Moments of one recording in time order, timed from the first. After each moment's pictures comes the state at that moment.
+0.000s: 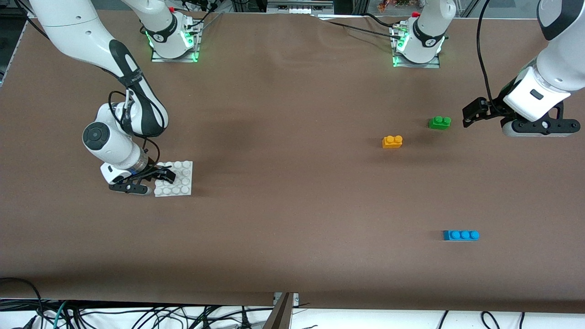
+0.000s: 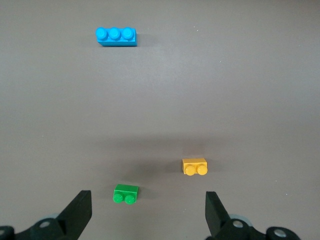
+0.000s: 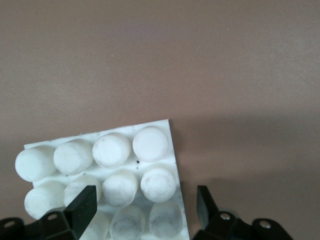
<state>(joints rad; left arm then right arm) 0.02 -0.02 -0.11 -1.75 -0.01 1.70 -0.11 0.09 0.50 -0.01 -2.07 0.04 2.65 0.16</state>
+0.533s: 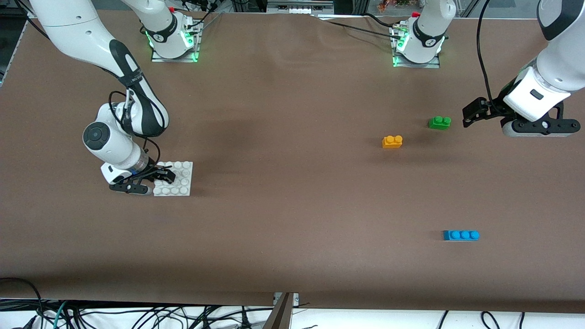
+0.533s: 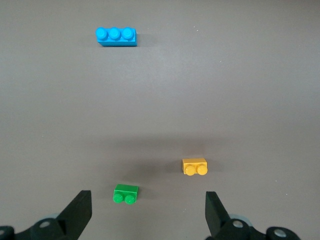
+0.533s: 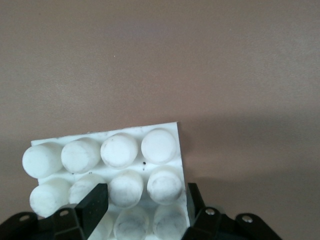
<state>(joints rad) 0.02 -0.02 -0.11 -1.75 -0.01 1.70 -0.11 0.09 0.50 -0.01 -2.07 0.05 2.65 0.16</state>
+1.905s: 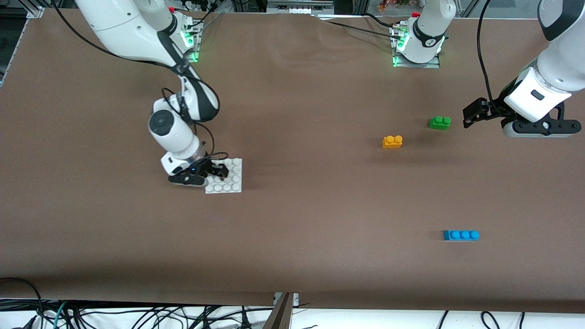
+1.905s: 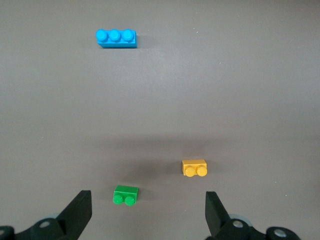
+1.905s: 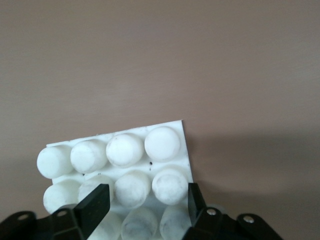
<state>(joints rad) 0.02 -0.01 -0.11 -1.73 -0.01 1.70 -0.11 0.33 0.57 0.10 -2.04 0.05 2.83 0.51</state>
